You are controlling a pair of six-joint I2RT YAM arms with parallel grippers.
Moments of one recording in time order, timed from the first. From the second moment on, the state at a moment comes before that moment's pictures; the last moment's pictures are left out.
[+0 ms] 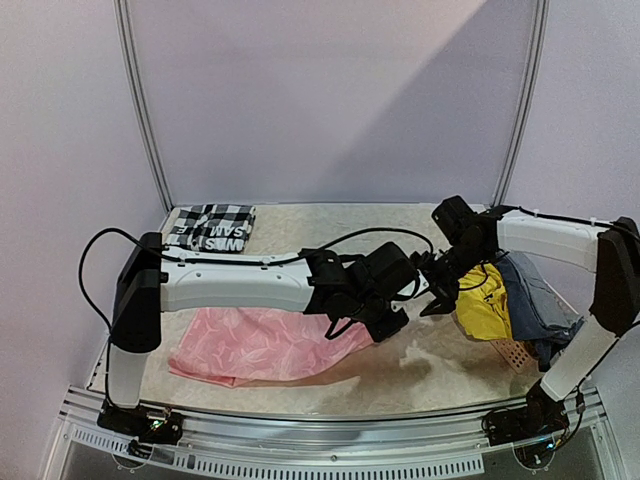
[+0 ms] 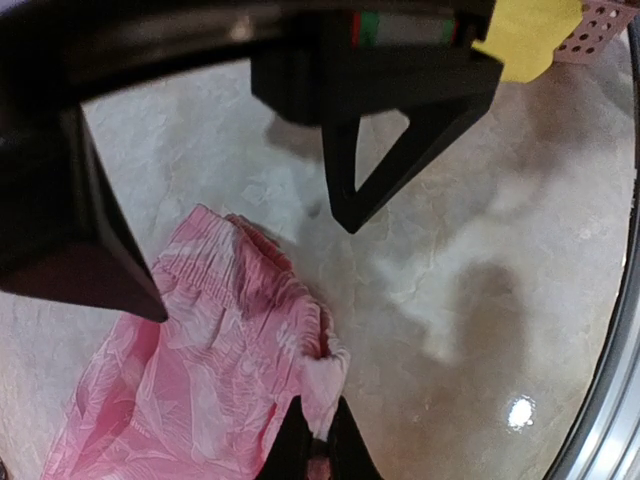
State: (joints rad) left arm -1.24 2.13 1.78 -0.55 -0.24 0.01; right arm 0.50 1.62 1.16 -0.76 -0.51 1.08
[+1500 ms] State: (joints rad) left arm -1.24 1.97 1.68 -0.58 -0.17 -0.11; right arm 0.51 1.73 1.12 -0.57 -0.47 1.11
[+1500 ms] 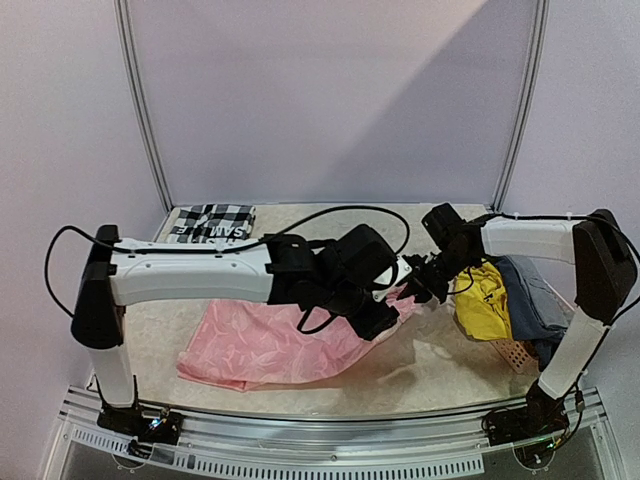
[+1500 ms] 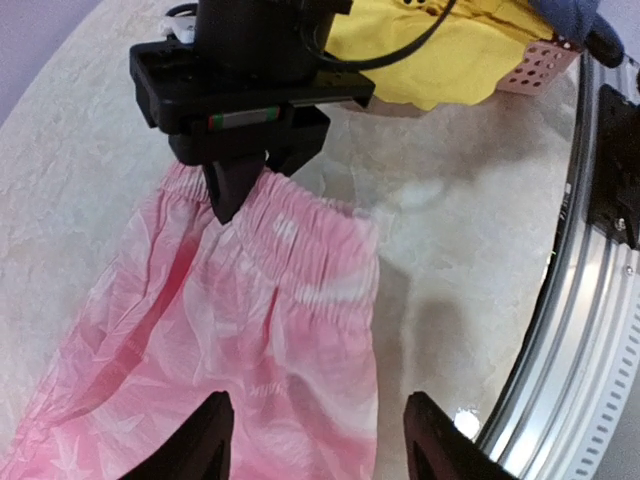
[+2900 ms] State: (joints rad) left arm -0.76 1.28 0.82 -0.82 -0.06 -0.52; right arm 0.73 1.95 2.01 -1.34 -0.06 0.94
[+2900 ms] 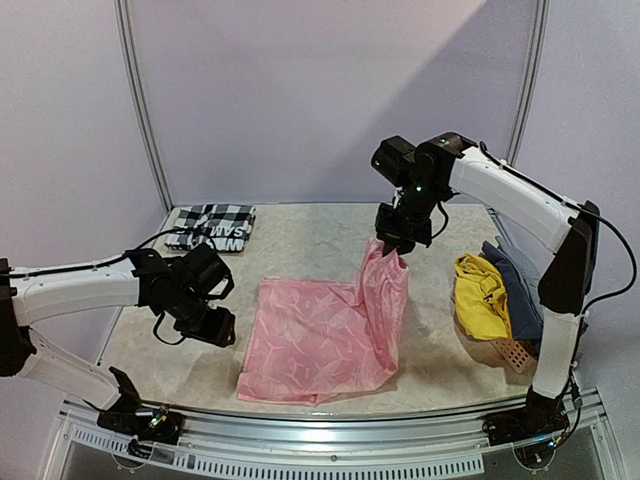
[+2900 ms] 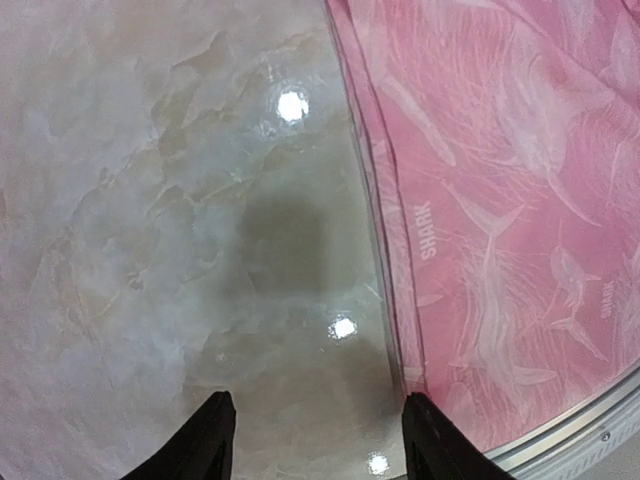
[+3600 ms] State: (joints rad) left arm -0.70 1.43 0.75 -0.71 0.11 -0.48; right arm 0.89 2.19 2.14 -1.21 -0.11 1.16
